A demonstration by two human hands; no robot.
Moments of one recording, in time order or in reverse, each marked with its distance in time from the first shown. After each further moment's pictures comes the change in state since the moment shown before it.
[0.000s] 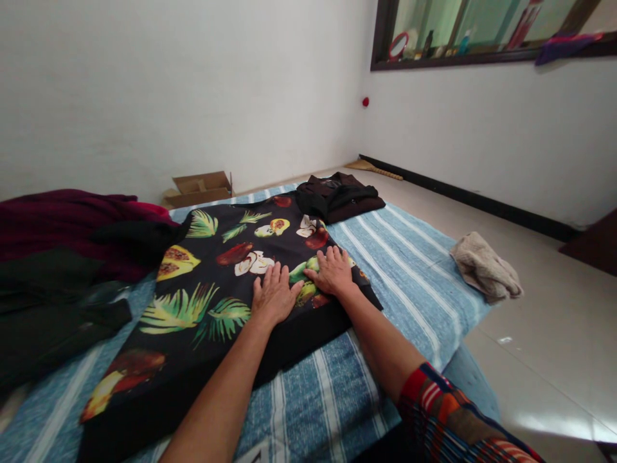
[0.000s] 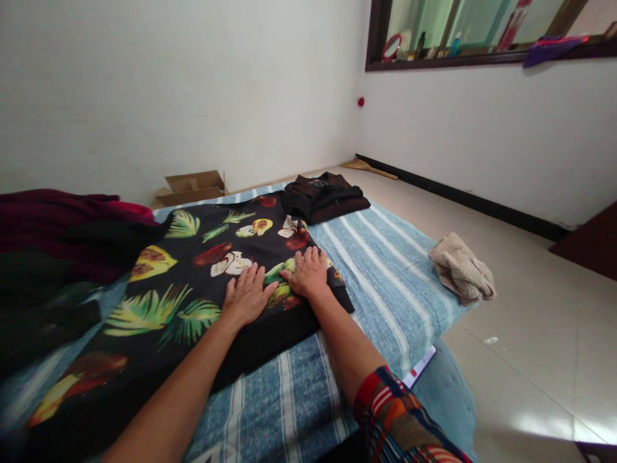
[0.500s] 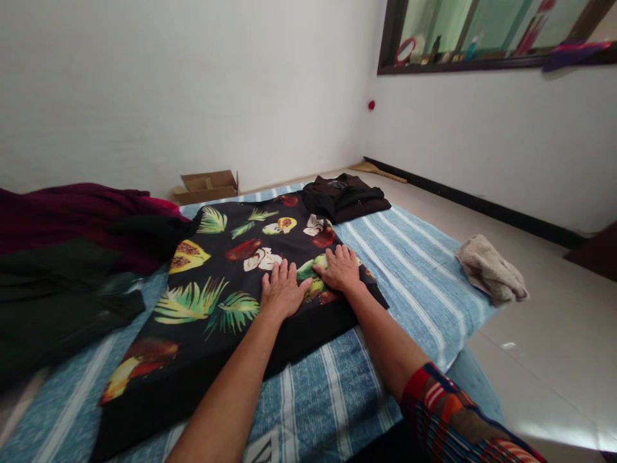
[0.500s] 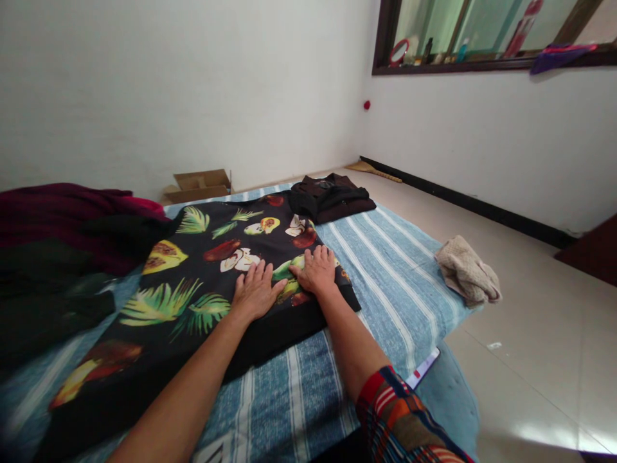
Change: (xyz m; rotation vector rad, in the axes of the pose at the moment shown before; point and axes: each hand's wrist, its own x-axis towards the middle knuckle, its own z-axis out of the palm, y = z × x) left_hand -0.001 0.001 0.001 -0.014 -0.008 -0.020; right_hand 0.000 0.001 0.000 -0.002 -0.032 0.071
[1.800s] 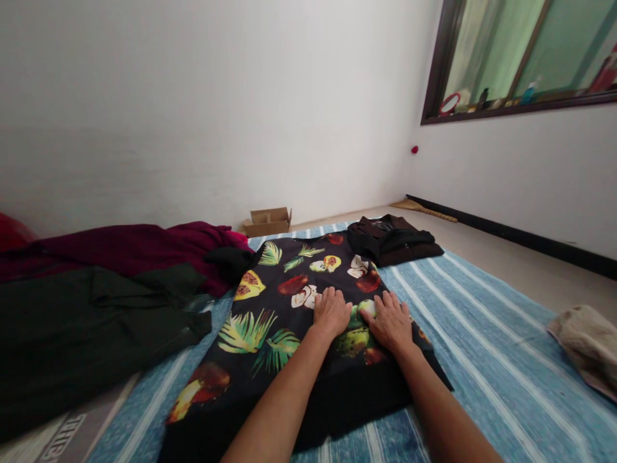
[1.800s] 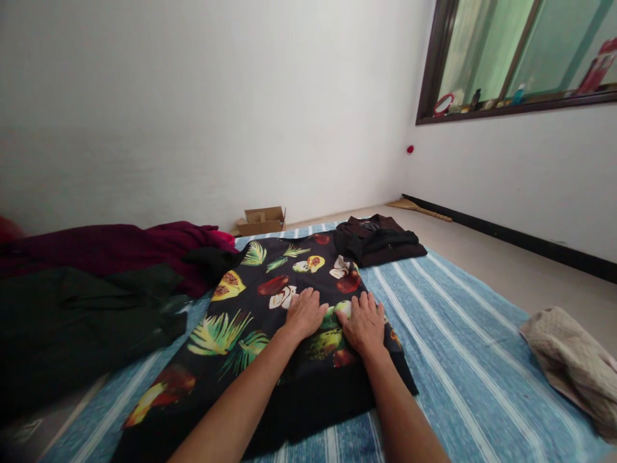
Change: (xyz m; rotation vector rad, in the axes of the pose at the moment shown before) left_hand 0.031 0.002 -0.029 -0.064 0.031 -0.015; right_hand -0.005 -0.006 0.009 0.012 0.009 0.026
